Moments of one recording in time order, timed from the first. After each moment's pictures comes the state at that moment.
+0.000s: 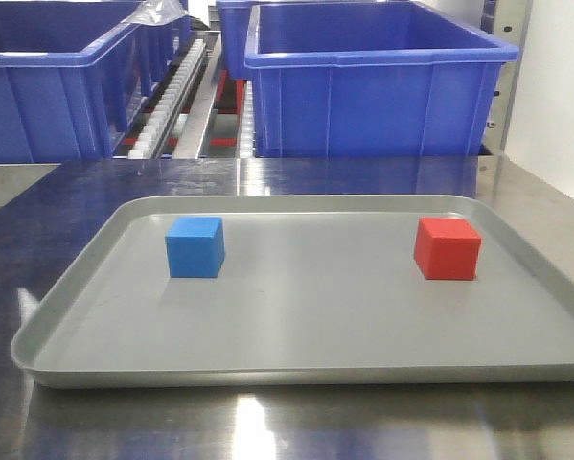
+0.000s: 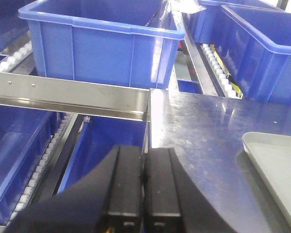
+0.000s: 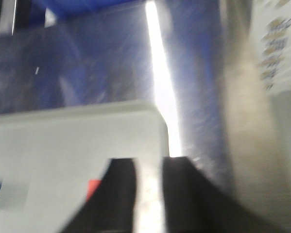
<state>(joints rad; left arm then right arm) -0.03 0.00 0.01 0.12 0.13 -0.25 0.17 1.15 -0.94 0.17 0.56 0.19</state>
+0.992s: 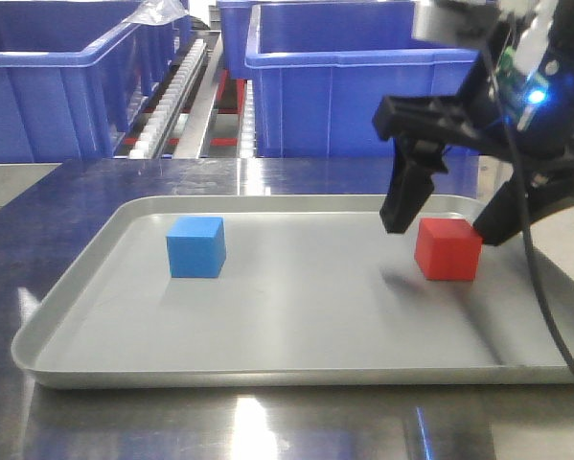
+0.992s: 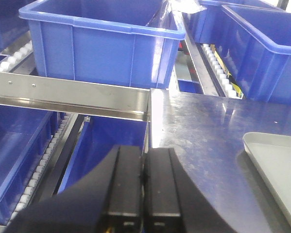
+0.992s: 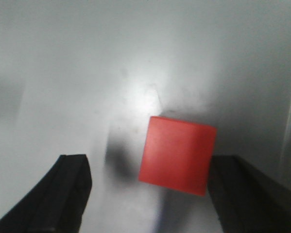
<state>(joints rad) -0.03 0.00 0.01 0.12 0.13 -0.25 0.44 1.54 -0.97 0.19 0.57 0.19</state>
